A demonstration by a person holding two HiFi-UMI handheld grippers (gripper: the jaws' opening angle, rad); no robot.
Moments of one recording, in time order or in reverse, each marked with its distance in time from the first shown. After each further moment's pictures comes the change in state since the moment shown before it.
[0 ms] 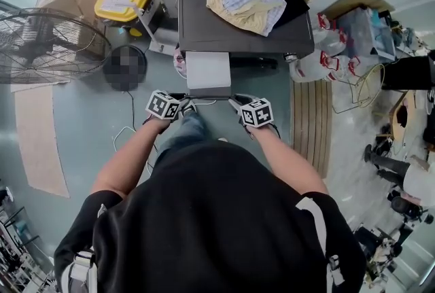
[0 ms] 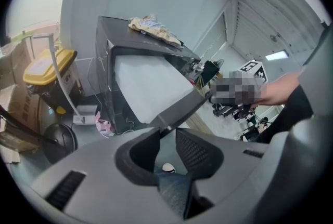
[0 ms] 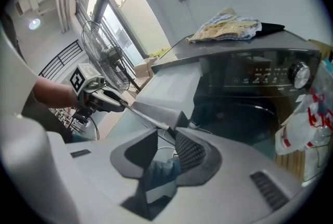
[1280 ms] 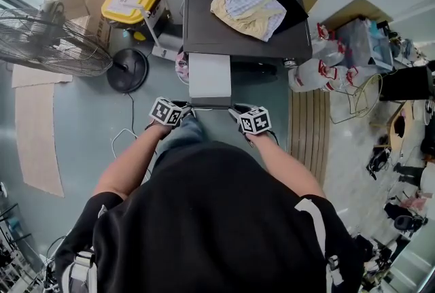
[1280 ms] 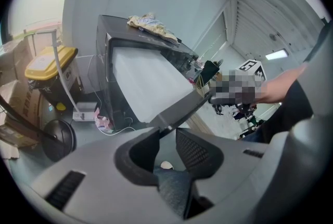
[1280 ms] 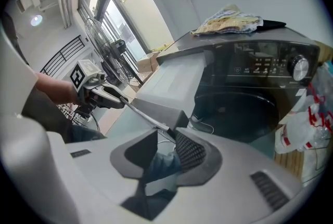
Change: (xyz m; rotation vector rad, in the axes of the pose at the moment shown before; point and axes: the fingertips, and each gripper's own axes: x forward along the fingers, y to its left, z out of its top) left arm 0.004 -0.018 -0.028 -0.005 -0.005 0.003; right arm -0.004 0.007 -0.034 -0.031 0.047 0.010
